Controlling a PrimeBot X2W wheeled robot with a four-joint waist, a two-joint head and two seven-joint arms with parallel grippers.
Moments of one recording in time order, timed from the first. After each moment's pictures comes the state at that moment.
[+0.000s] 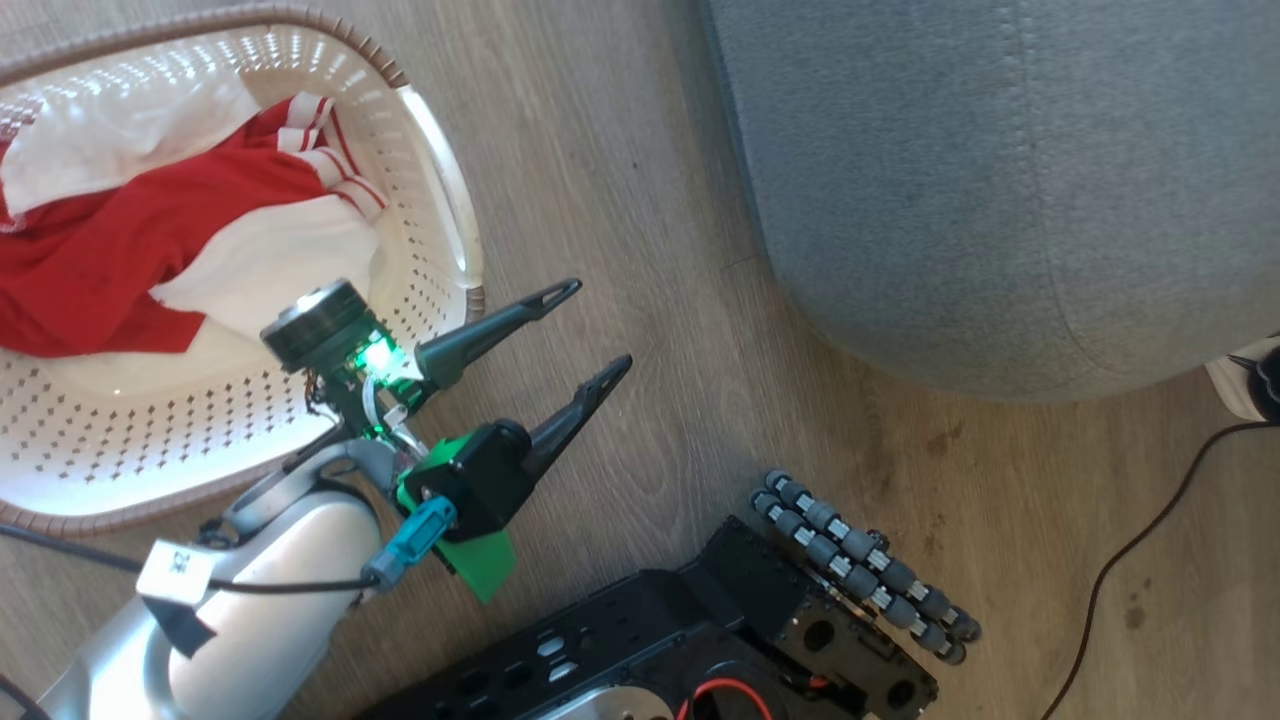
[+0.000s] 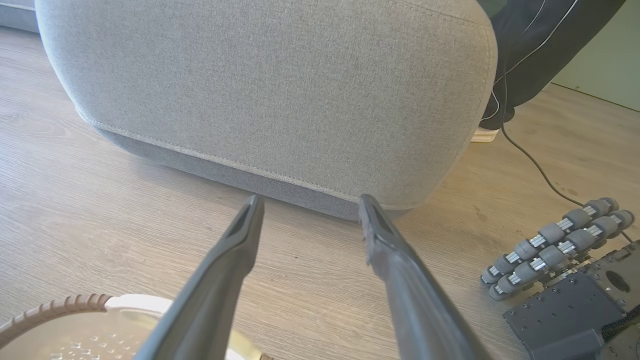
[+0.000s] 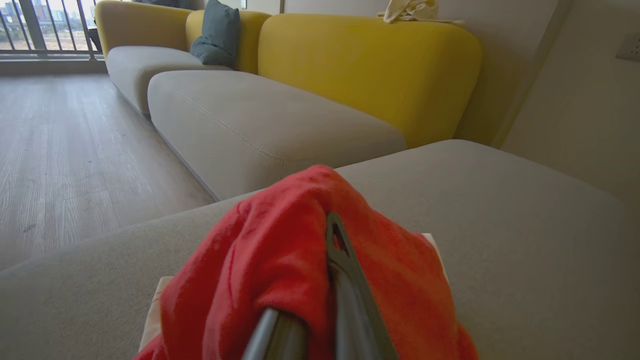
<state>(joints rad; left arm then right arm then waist) -0.54 0.47 -0.77 0.02 -0.01 -0.08 -0.26 -1.24 -0.28 -0.58 0.84 0.17 0.13 -0.26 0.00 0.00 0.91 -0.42</state>
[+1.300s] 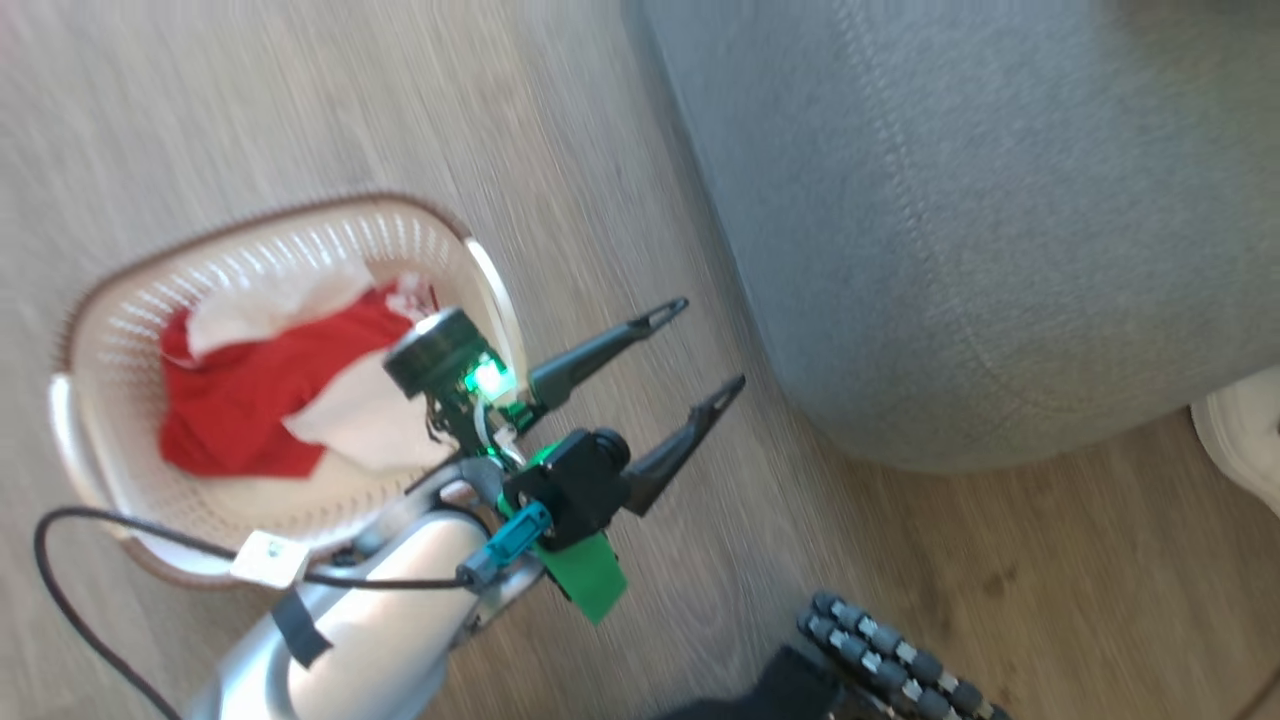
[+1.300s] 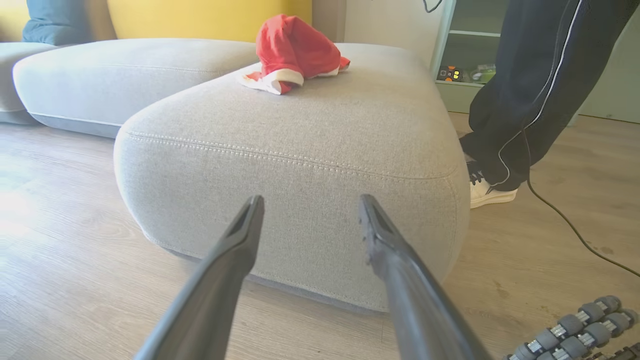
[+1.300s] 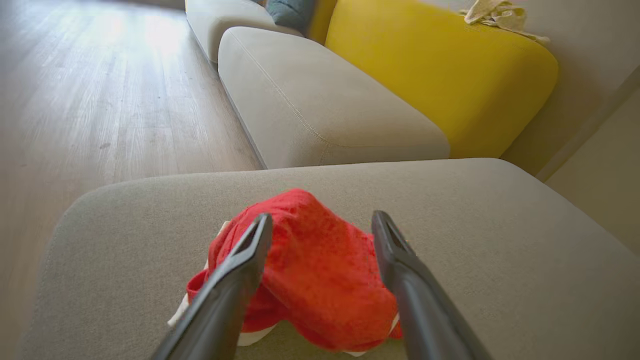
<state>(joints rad) -0.51 0.28 -0.78 0.07 -0.06 -0.08 -0.26 -1.21 -0.38 -0.05 1.14 0.19 0.13 -0.26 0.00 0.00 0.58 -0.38</state>
